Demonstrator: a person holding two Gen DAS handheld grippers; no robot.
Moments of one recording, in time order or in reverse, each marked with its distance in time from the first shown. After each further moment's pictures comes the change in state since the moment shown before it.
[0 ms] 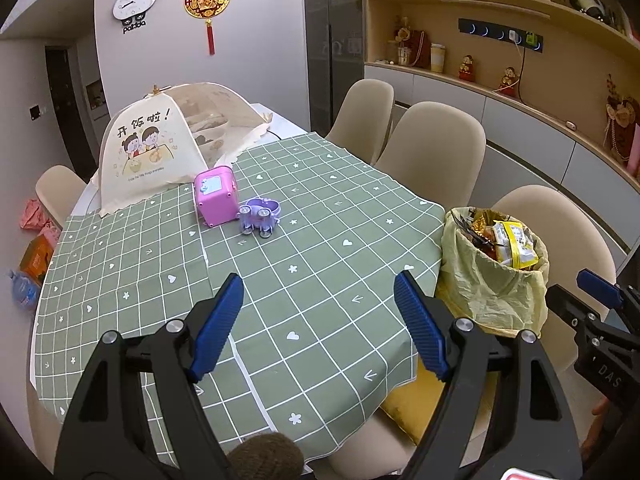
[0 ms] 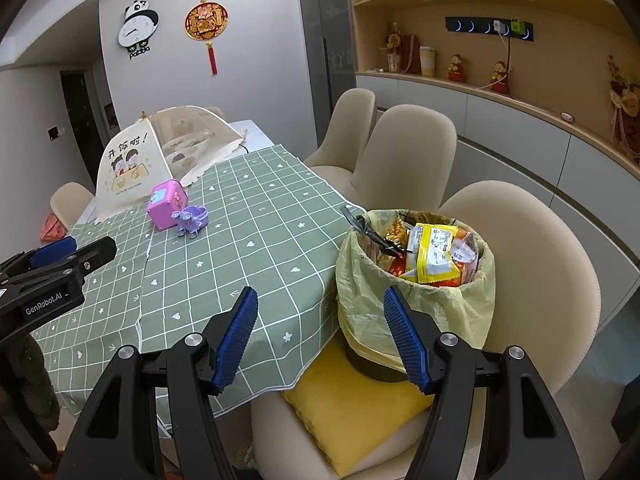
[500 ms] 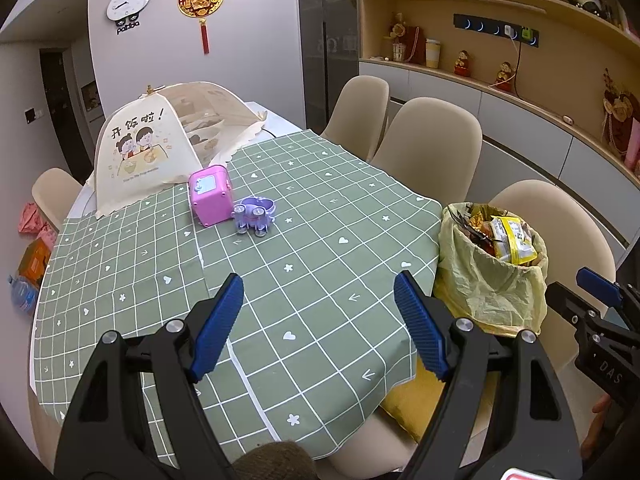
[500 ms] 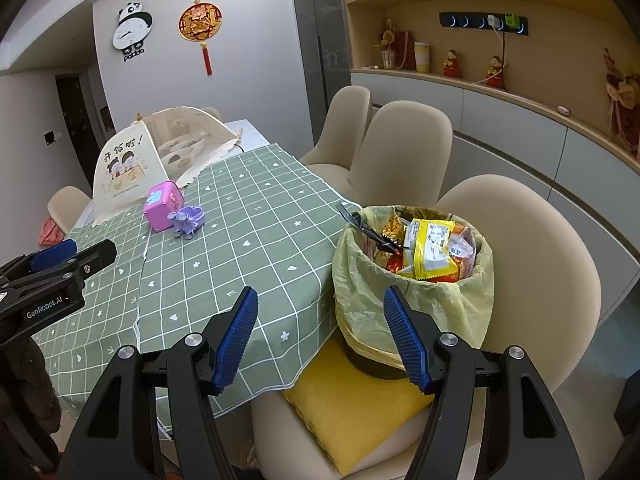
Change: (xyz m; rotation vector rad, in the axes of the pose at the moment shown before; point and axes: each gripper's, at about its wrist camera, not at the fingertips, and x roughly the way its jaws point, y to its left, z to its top) left arm 0.006 -0.002 0.001 0.020 0.010 -0.014; right arm 0.004 -0.002 -0.001 0.027 0.009 -0.005
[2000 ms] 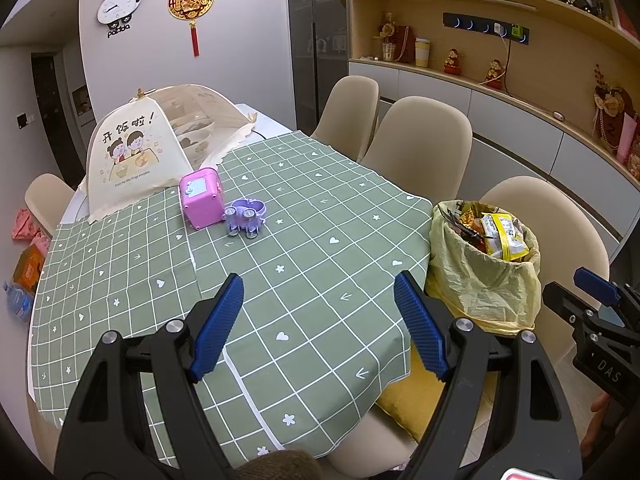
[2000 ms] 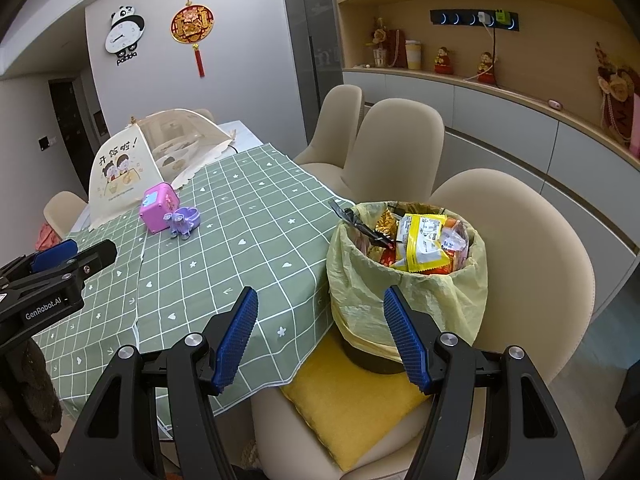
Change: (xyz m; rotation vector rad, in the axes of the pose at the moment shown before) left arm -0.001 -0.003 -0.001 0.018 -0.002 -0.028; right arm -0.009 0.003 -0.007 0.026 -0.002 -0.025
